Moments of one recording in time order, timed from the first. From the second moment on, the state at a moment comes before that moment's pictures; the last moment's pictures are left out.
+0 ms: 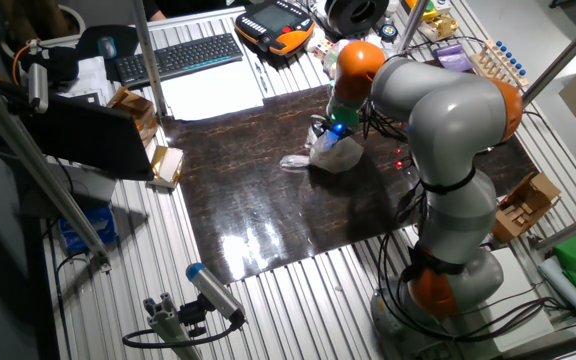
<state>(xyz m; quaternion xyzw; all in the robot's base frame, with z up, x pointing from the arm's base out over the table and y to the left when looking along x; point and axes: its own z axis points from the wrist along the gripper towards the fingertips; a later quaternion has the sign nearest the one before) 0.577 0.041 0.082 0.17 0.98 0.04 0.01</state>
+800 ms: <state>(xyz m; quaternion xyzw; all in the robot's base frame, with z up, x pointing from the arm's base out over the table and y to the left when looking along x) 0.584 0.038 0.151 0.14 0.99 0.03 -0.02</state>
